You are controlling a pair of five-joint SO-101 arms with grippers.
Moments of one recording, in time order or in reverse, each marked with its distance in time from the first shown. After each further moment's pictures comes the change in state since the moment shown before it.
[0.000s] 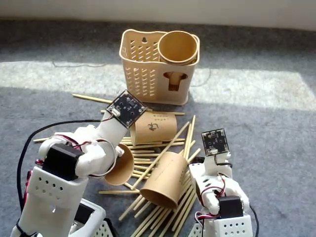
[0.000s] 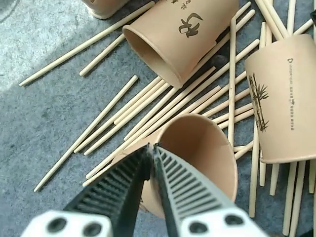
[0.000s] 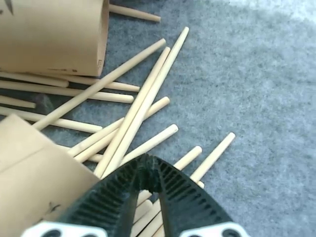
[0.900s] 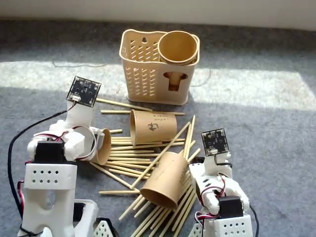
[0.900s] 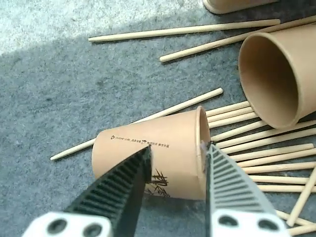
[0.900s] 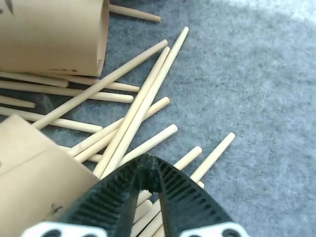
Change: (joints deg) left arm -22.2 0.1 14.8 -20.3 1.6; right arm 0.0 0.0 0.0 0.0 0.0
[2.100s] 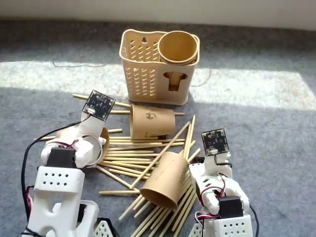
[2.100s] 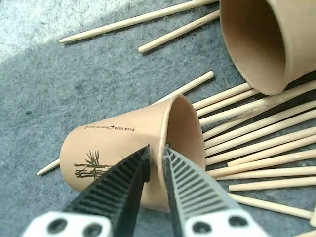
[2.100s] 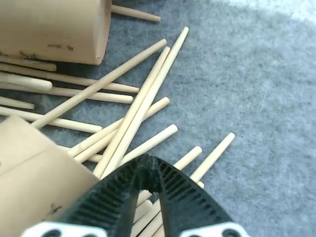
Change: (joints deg) left arm 1.5 -1.0 13.5 -9.9 -4.9; right arm 0.0 0.0 0.0 0.0 0.0
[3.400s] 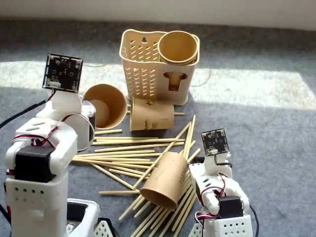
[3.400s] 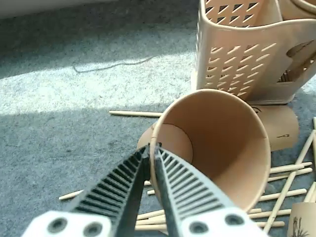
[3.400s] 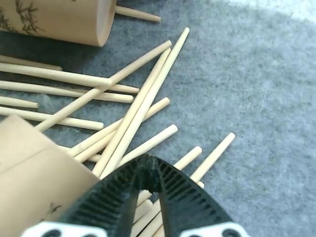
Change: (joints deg) left arm 5.8 0.9 -37.6 15.1 17.0; right arm 0.0 0.0 0.0 0.0 0.0
